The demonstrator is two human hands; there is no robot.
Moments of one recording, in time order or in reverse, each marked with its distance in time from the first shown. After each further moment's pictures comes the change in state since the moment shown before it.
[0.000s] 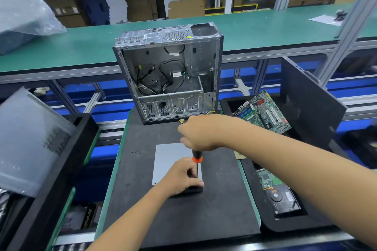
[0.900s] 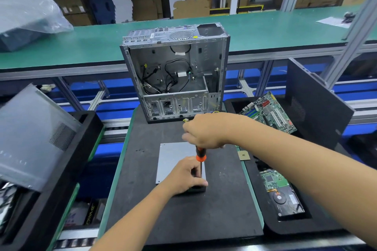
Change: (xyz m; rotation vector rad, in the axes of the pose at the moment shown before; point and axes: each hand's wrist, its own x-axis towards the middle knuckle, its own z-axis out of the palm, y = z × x) left_hand -0.001 0.001 -0.001 0.009 0.010 0.022; right_hand 0.003 0.003 -0.003 0.099 -0.067 0.037
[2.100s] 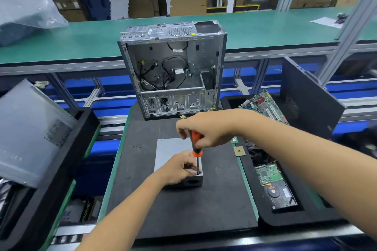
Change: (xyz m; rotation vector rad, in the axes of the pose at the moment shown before) left_hand -0.001 0.000 -0.017 -0.015 -0.158 0.035; right_hand -0.013 0.008 0.001 0.167 -0.004 -0.185
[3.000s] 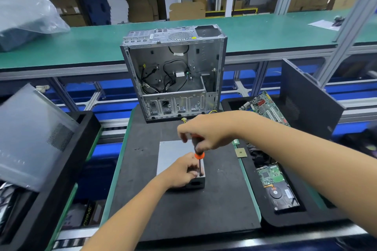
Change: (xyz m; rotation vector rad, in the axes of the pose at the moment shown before) left_hand -0.002 0.001 0.001 0.113 -0.008 0.071; right_hand 0.002 -0.007 -0.001 -0.050 -0.048 0.023
